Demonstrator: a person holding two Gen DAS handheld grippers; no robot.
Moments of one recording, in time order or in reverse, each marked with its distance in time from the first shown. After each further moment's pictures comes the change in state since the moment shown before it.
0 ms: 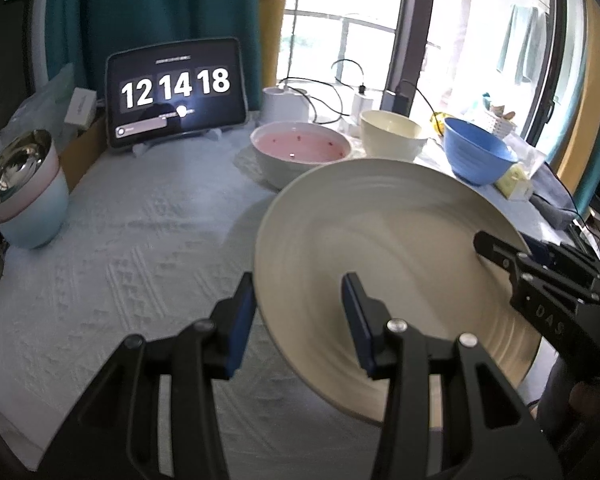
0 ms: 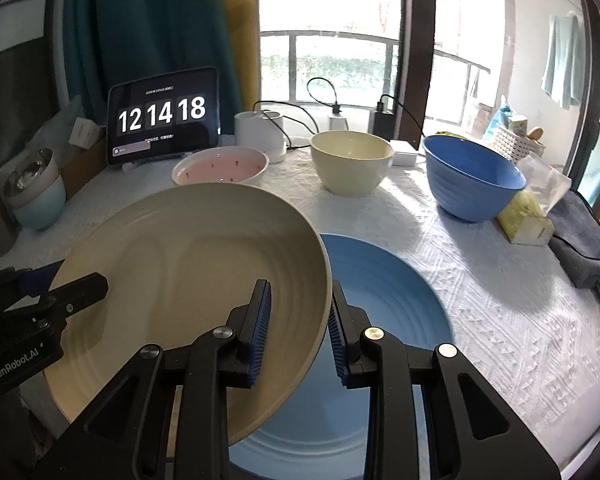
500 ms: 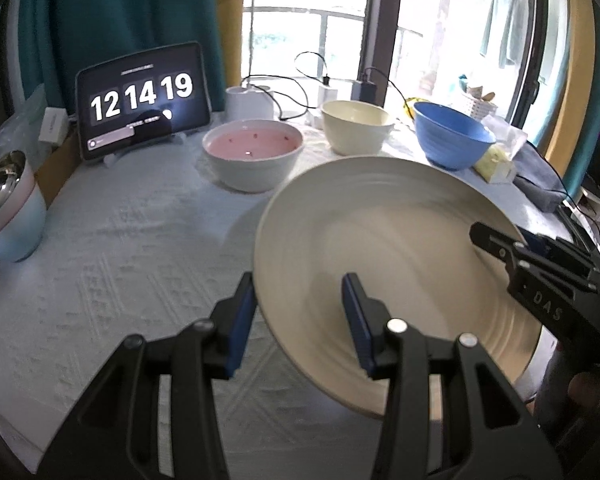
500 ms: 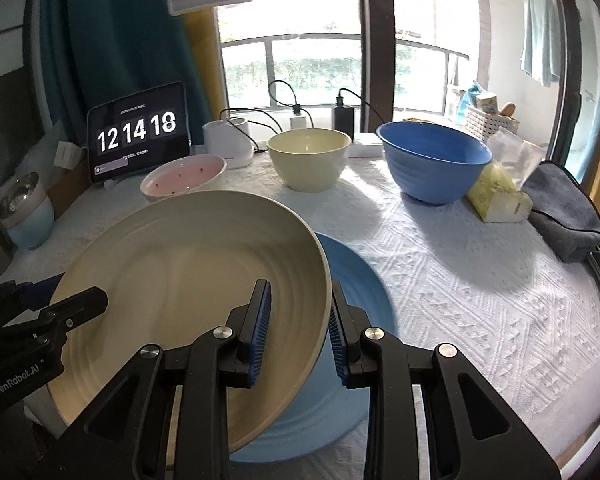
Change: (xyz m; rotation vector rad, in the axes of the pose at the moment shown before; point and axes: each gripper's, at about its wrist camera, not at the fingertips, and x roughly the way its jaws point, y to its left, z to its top) left arm 0.004 -0.046 -0.002 0.060 0.018 -0.023; right arm -0.010 -0.047 -0.014 0.088 -0.011 -0.009
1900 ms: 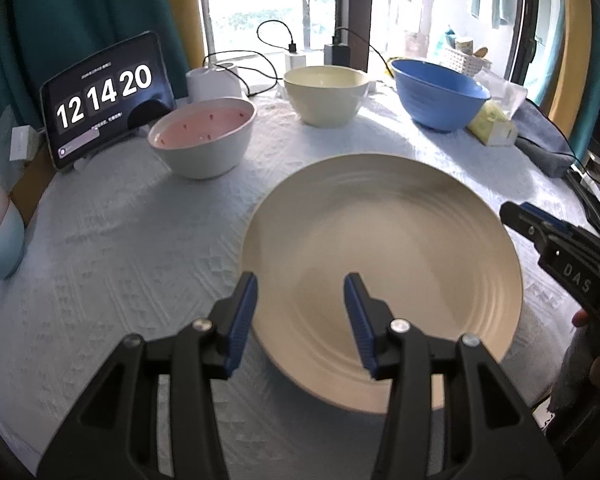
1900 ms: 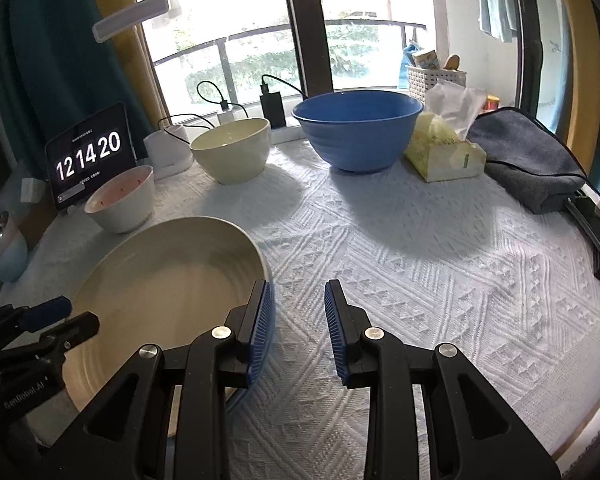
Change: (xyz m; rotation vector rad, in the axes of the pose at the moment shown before) left arm 0.038 -0.048 0.002 0.080 0.104 0.032; right arm 0.005 -0.072 -0.015 0.154 0.024 -0.049
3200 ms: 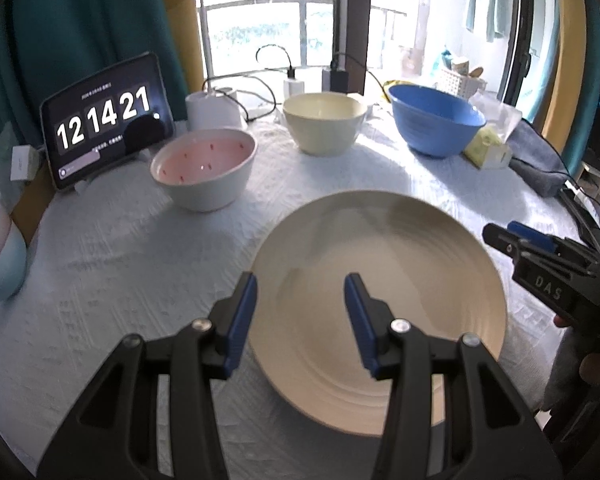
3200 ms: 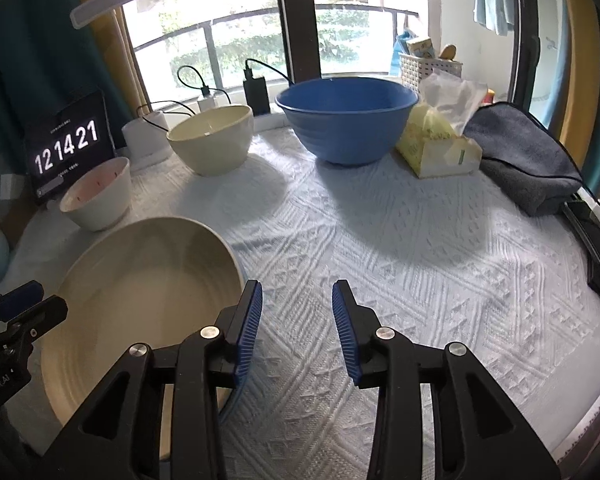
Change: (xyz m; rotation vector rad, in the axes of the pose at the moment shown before) left arm -0.015 0.004 0.019 -0.002 -0.074 -0.022; right arm 0.013 0.001 0.016 -0.014 0.056 -0.054
